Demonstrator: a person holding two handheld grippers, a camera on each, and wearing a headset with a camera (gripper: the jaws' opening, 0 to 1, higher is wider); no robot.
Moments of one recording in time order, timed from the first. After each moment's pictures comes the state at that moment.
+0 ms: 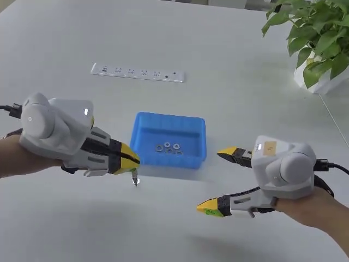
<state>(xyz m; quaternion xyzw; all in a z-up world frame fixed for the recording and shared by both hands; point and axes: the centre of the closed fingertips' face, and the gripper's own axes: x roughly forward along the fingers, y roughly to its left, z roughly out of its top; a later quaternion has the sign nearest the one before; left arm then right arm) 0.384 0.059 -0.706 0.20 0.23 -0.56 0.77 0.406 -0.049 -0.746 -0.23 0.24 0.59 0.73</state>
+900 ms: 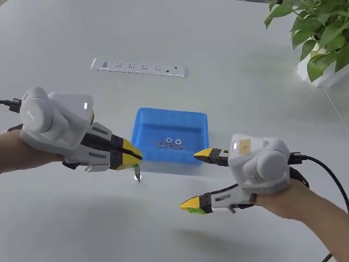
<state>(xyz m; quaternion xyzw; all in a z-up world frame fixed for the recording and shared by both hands) 0.385 0.058 -0.706 0.19 0.23 -0.57 0.77 0.388 -0.002 -0.756 -0.24 0.23 0.64 0.69</state>
